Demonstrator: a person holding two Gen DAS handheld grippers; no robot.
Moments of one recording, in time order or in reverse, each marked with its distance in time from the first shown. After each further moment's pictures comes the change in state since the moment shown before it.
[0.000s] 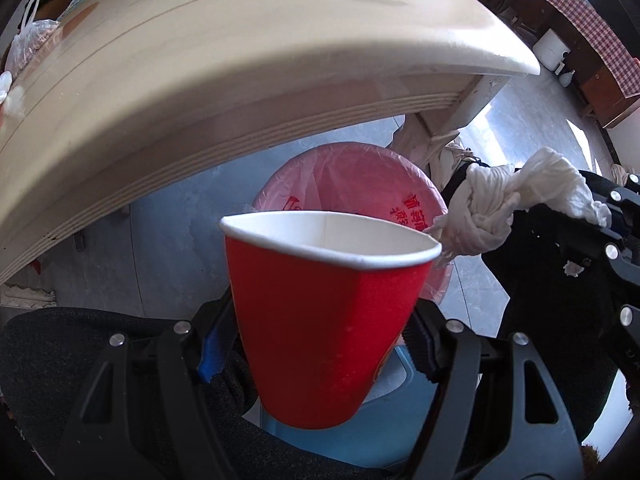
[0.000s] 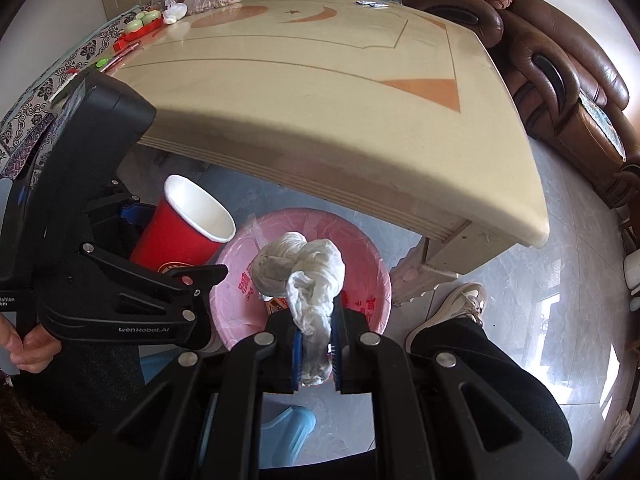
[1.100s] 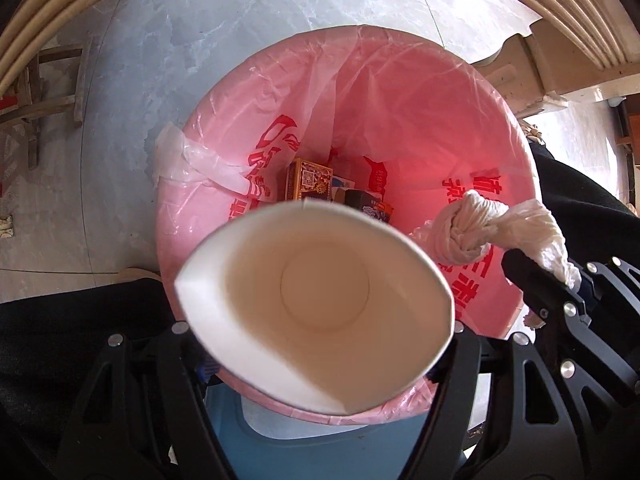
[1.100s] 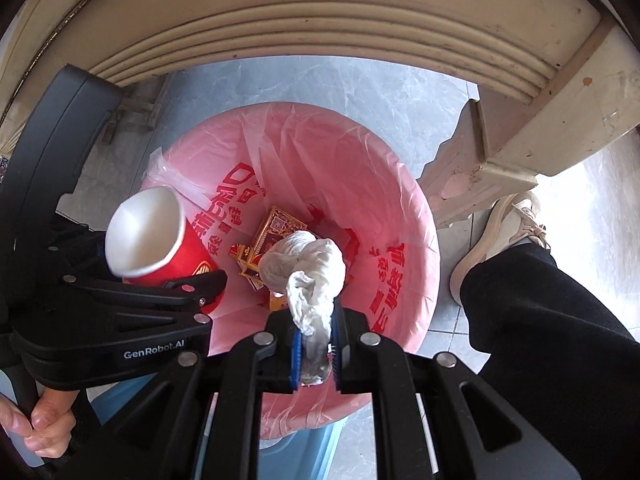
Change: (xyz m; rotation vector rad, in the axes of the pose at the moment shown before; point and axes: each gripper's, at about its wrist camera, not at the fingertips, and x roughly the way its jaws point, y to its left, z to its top) left arm 0.172 0.012 0.018 -0.212 0.306 -0.057; right arm 0.176 -0.035 -0.023 0.213 0.263 0.049
